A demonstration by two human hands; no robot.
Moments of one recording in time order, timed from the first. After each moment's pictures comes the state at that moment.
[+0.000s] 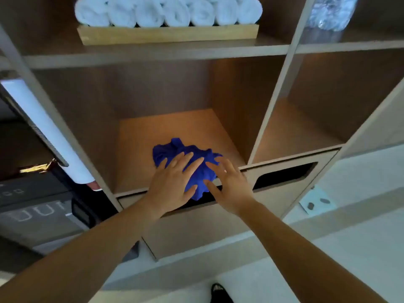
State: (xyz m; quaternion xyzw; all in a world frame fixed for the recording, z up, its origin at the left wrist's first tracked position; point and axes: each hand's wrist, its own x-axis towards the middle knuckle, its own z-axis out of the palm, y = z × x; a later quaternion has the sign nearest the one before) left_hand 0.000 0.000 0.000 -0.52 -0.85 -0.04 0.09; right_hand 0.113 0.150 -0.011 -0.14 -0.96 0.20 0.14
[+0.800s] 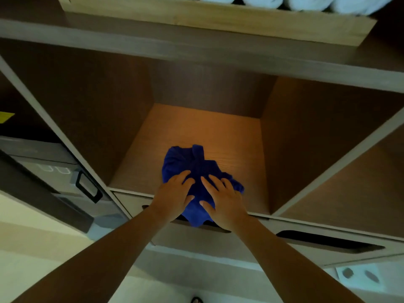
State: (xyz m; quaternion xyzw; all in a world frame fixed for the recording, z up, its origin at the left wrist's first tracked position) left_hand -0.060 0.064 -0.078 -0.29 -0.95 -0.09 -0.06; right_hand -0.007 0.236 -0.086 0.04 -0.99 0.14 -0.07
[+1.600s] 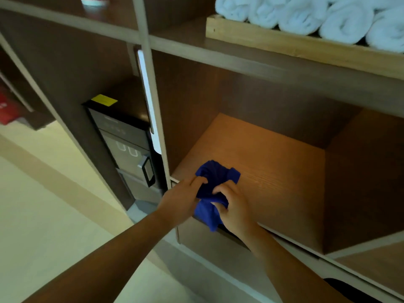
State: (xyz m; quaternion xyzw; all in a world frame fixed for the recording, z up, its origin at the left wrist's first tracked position) left_hand -0.021 -0.038 -0.045 -0.16 -0.96 -0.25 0.01; right_hand -0.026 0.139 -0.059 0.21 -0.90 0.37 0.06
